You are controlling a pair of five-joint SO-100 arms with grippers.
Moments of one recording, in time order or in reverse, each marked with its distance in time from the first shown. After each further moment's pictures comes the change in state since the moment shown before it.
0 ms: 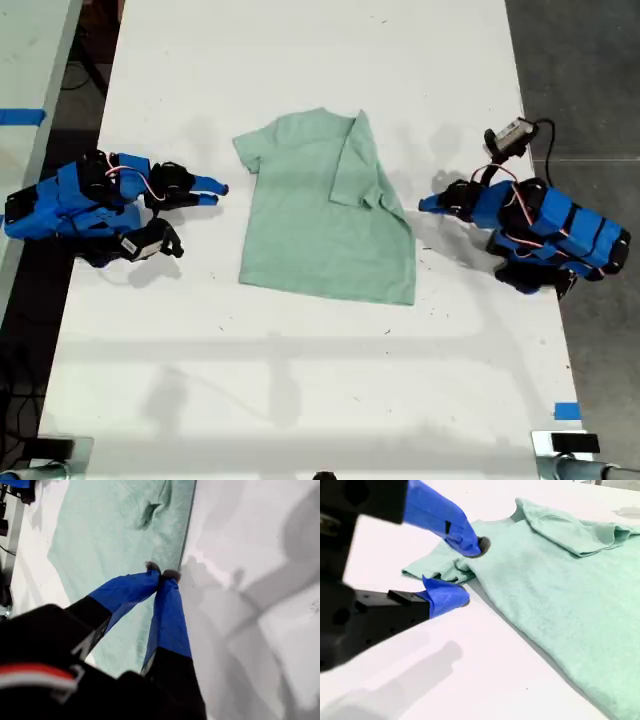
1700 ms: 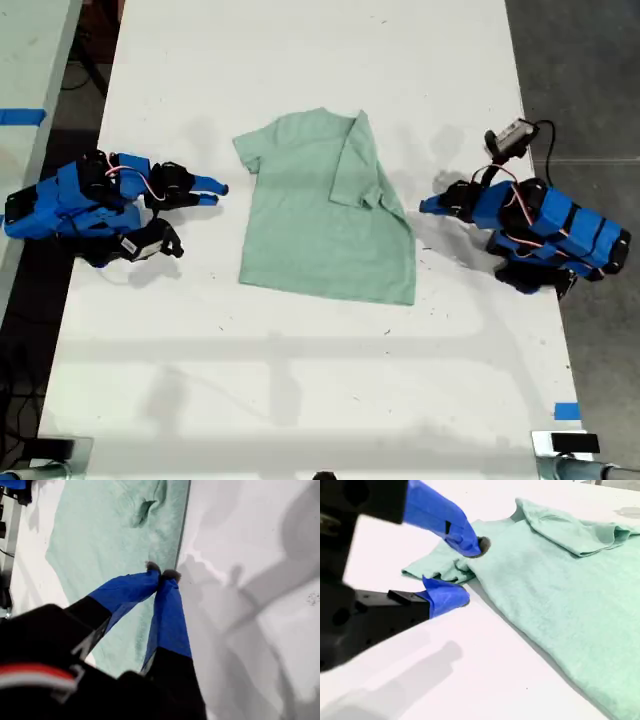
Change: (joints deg) arm 0 0.0 0.0 0.0 0.0 0.0; arm 1 0.0 0.0 0.0 1.0 1.1
